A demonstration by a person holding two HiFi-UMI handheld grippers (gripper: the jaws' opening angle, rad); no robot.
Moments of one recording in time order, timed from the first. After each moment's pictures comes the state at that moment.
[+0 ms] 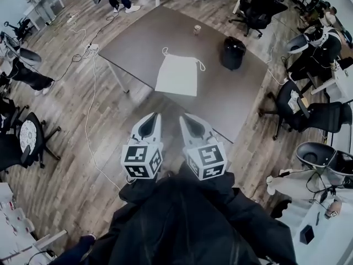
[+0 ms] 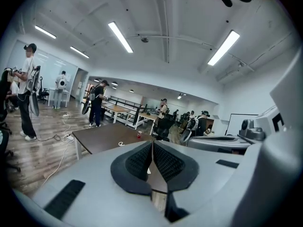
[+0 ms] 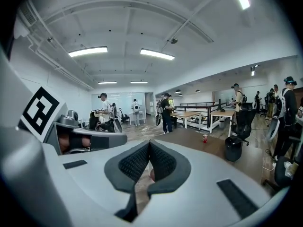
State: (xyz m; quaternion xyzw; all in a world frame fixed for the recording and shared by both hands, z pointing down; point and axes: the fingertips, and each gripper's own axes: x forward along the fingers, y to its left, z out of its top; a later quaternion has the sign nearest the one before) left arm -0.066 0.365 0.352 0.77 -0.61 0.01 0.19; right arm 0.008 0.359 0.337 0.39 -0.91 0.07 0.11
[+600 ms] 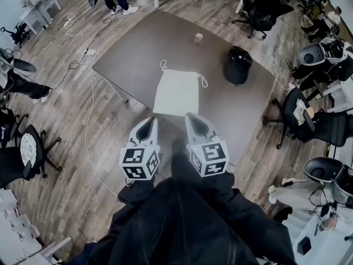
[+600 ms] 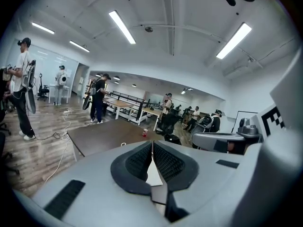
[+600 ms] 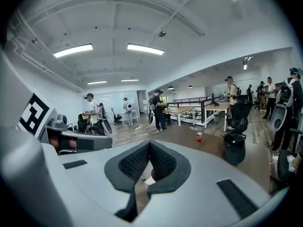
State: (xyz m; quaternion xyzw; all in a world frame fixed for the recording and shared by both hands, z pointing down) left arm -0.082 0.221 0.394 0.76 -0.61 0.04 0.22; right arm 0.021 0.193 0.375 0.42 -0.90 0.11 0.11
